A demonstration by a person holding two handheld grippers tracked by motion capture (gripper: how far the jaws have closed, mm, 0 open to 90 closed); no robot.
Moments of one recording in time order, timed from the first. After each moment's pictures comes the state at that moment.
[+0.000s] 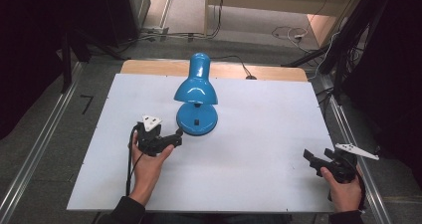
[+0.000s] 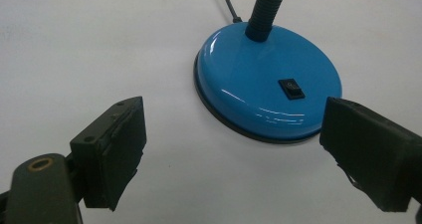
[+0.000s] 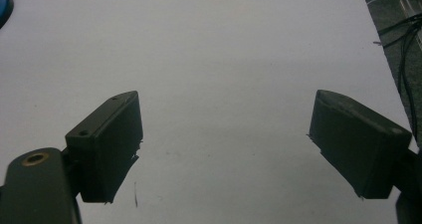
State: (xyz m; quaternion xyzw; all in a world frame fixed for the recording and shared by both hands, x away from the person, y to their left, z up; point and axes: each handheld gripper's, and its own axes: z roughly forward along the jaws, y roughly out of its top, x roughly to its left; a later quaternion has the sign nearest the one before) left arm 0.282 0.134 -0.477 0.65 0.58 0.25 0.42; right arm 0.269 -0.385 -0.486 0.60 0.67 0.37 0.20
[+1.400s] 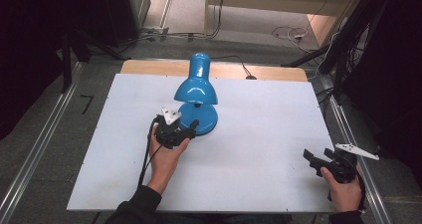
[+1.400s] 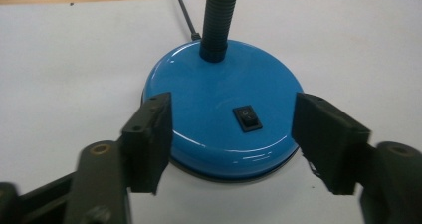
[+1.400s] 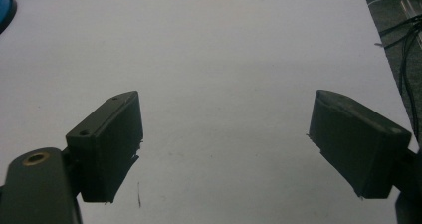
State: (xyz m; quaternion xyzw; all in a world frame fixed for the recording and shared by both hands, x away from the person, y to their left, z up) left arm 0.307 0.094 -0.474 0.67 0.55 0.26 0.43; right arm 0.268 -0.384 -0.485 0.60 0.67 0.38 0.21
